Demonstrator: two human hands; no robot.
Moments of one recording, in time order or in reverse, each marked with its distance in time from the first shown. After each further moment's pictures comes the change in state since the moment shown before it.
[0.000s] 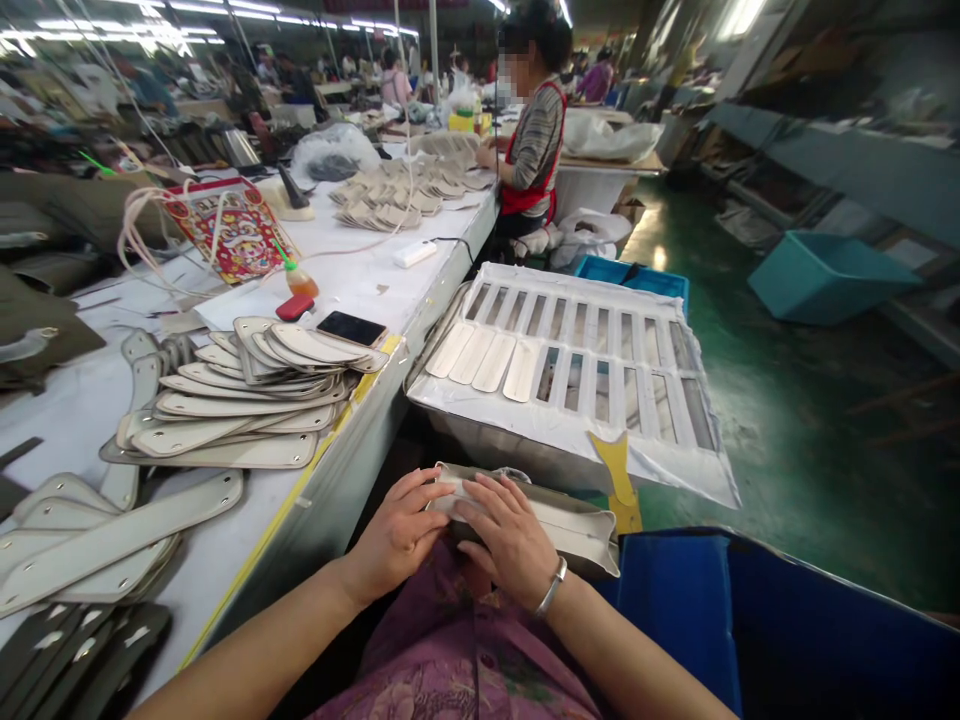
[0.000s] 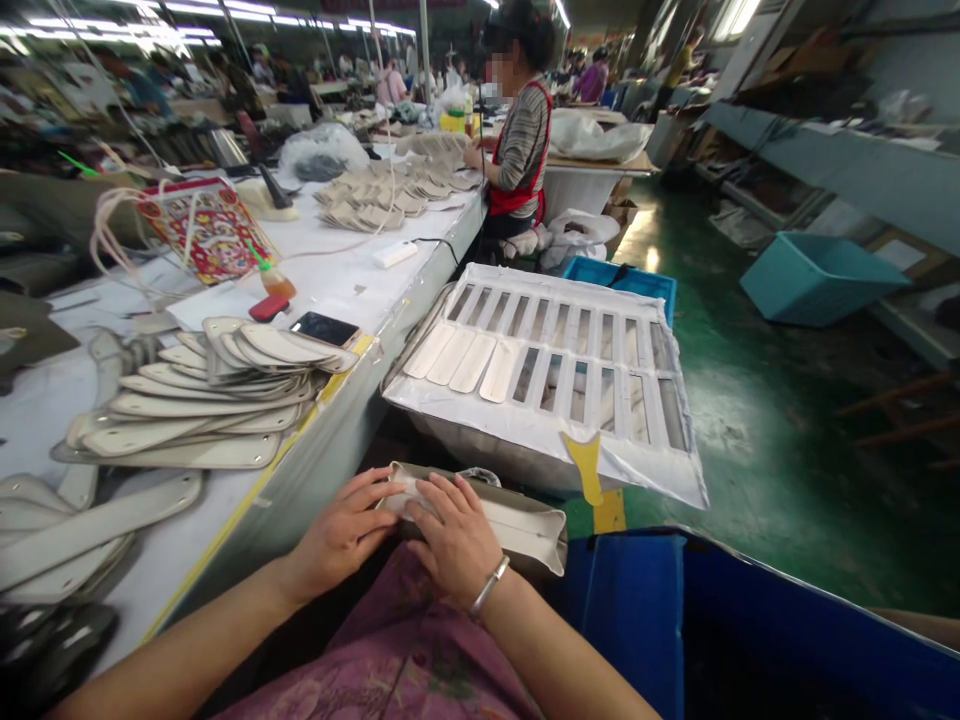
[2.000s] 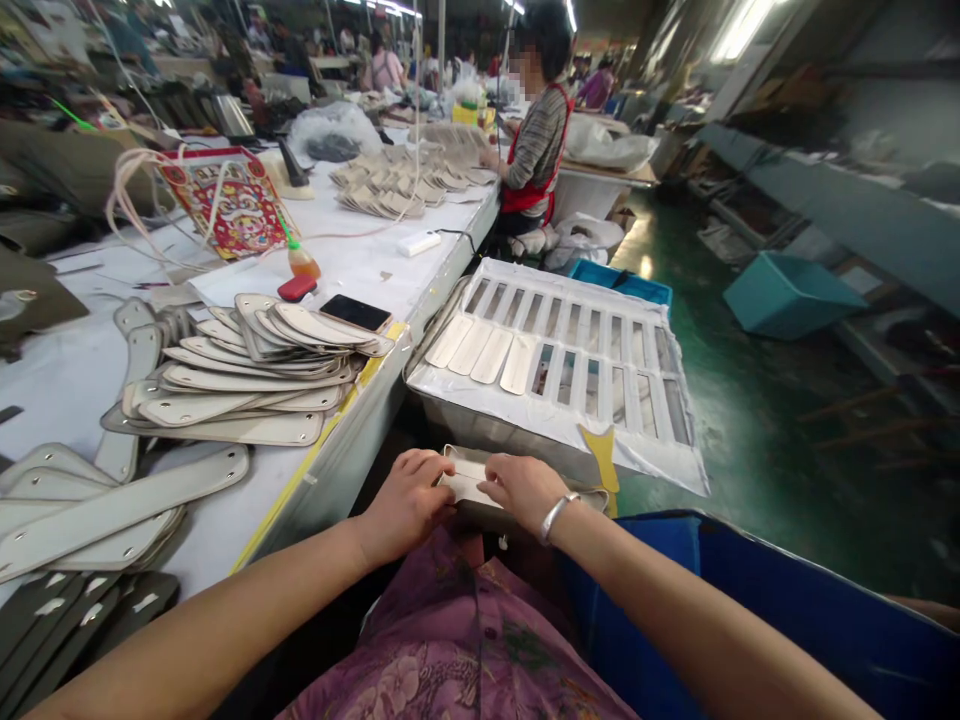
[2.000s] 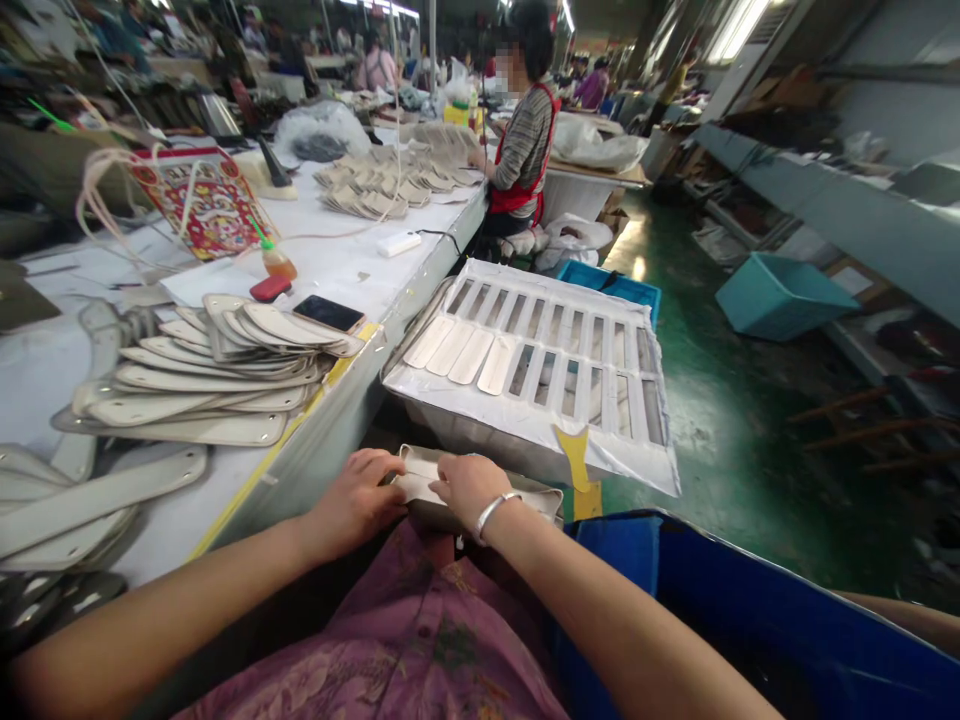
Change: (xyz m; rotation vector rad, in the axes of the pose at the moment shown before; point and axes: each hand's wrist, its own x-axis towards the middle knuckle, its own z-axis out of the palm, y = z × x) left_hand 0.001 -0.004 -0.017 0.139 -0.137 -0.016; right_hand 0.048 -0.018 -0.050 -0.078 -0.463 0.365
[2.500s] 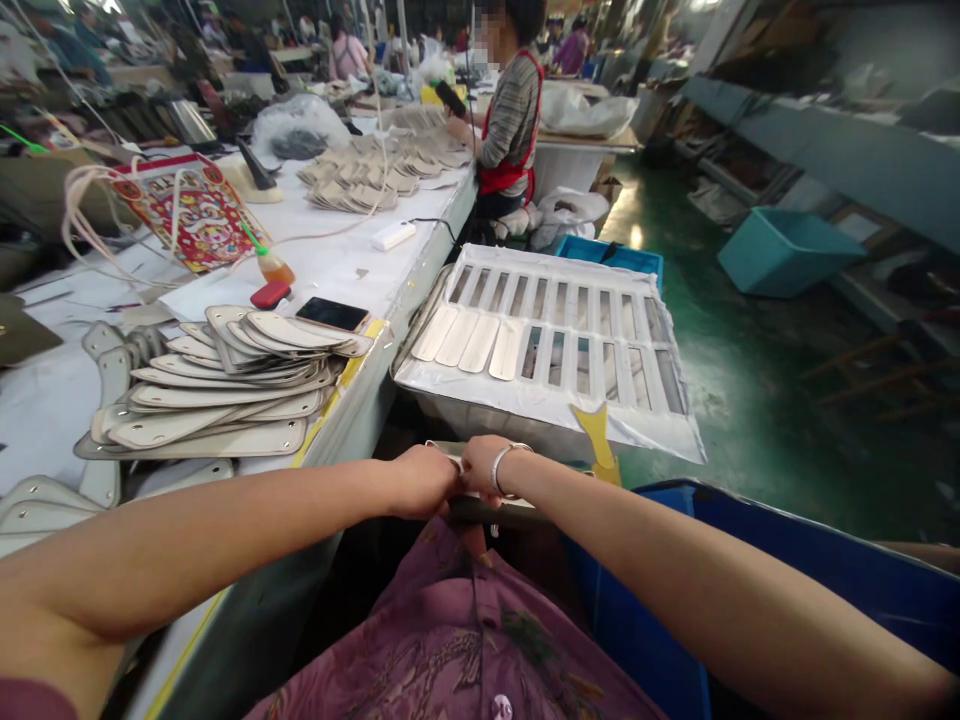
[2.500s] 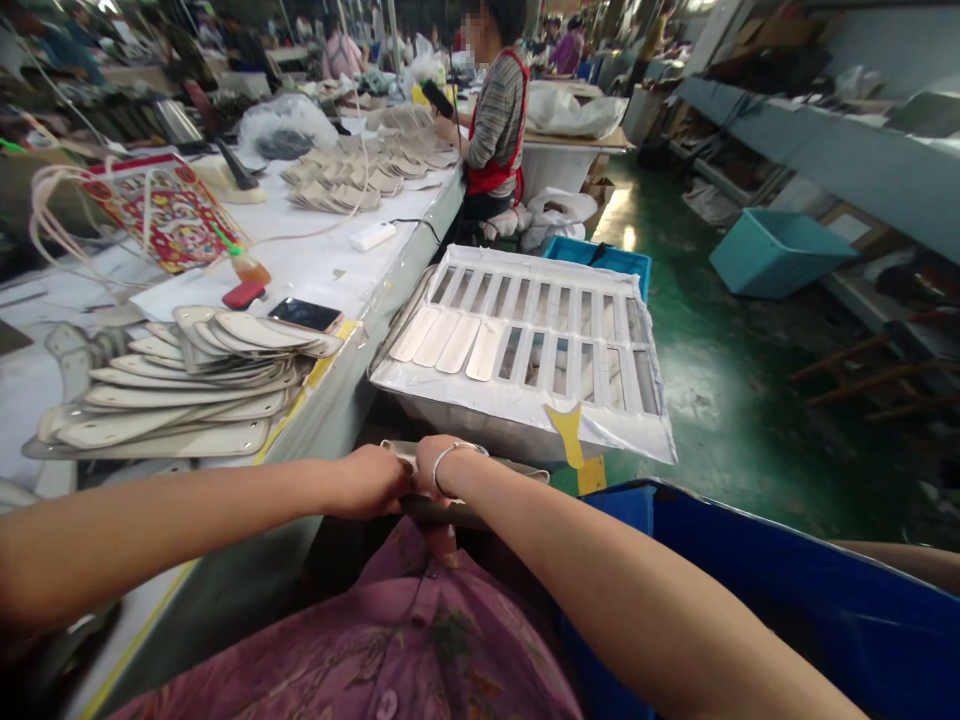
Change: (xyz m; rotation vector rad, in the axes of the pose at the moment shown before) left_hand 0.073 0.014 -0.016 0.187 -0.726 0.139; right_hand 0.029 -0.002 -0.017 0.126 -0.457 0.120
